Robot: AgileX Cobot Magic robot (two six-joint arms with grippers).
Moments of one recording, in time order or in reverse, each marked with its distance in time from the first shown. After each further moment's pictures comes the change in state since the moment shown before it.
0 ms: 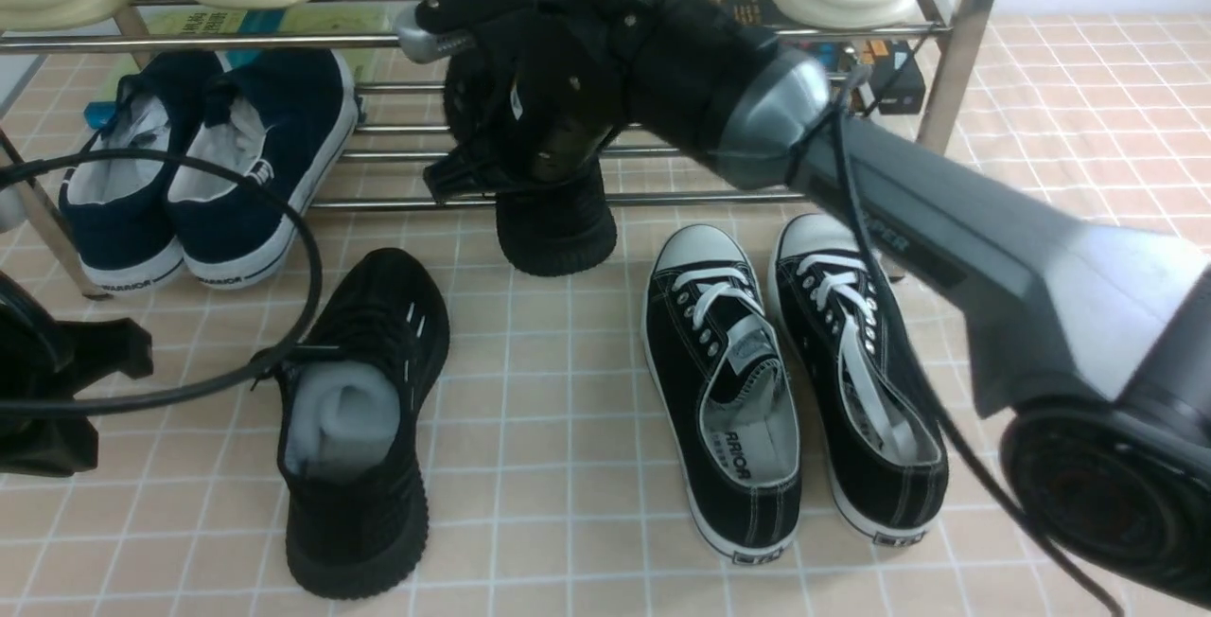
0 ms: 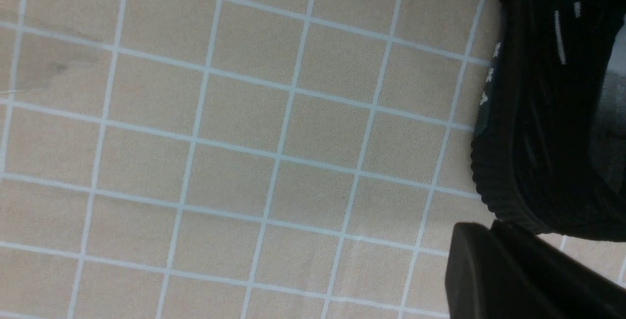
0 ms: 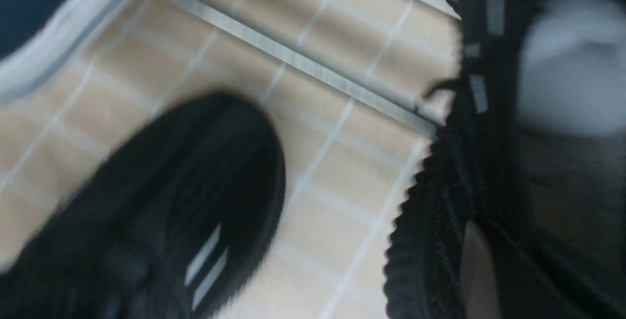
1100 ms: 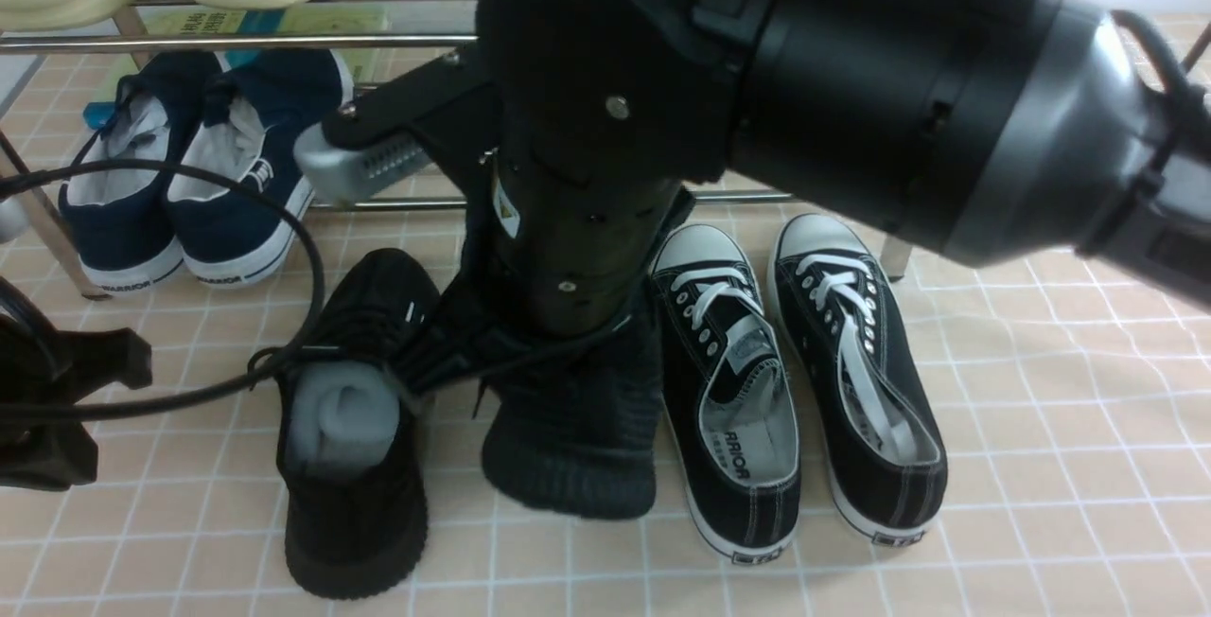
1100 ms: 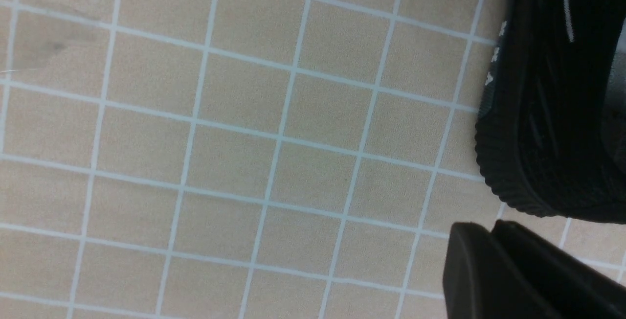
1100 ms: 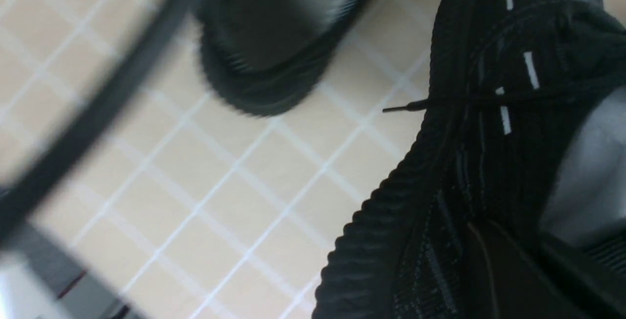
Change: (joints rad) right arm 0.258 -0.432 0.468 -0.013 0.210 0.055; left arm 0.000 0.000 0.000 0.000 0.030 0.000
